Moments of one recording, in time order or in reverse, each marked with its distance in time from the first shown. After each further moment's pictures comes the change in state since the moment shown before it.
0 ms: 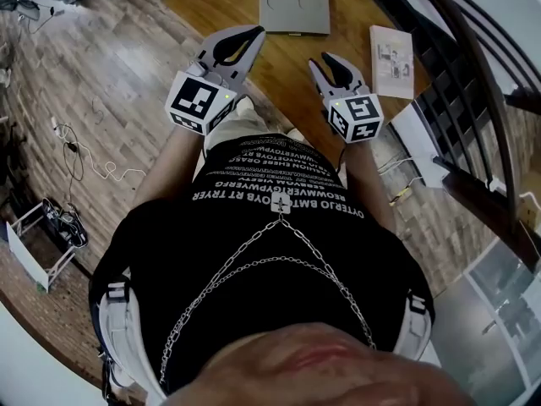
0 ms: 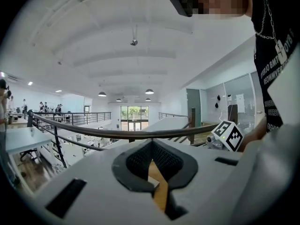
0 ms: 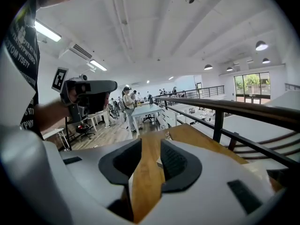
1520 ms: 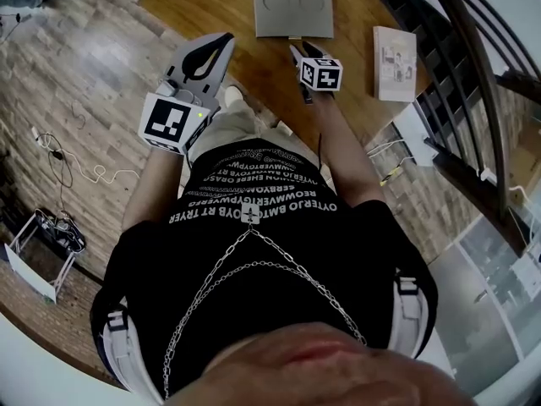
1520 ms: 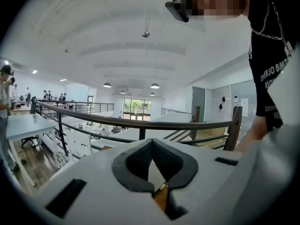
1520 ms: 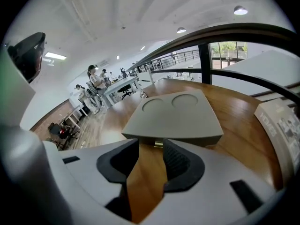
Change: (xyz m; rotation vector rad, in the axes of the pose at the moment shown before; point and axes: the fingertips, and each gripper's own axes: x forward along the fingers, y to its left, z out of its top) left arm 0.008 0.124 -0.063 -0.095 0.065 0.010; right arm 0.206 -0.097 -0.184 0.317 0.359 -0.191
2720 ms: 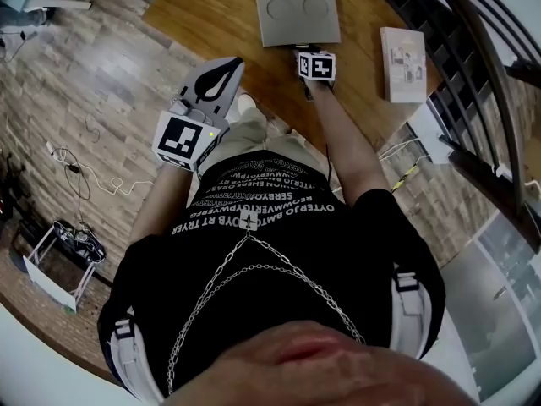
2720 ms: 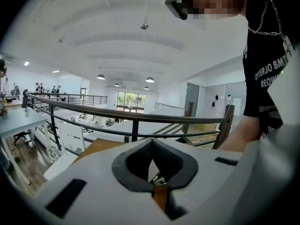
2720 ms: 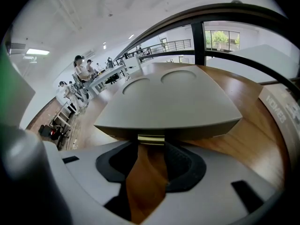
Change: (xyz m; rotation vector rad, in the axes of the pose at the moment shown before) left arm 0.004 -0.014 -0.025 -0.016 0.071 -0.089; right arm 0.058 -0.031 -0.030 0.064 0.131 -0.122
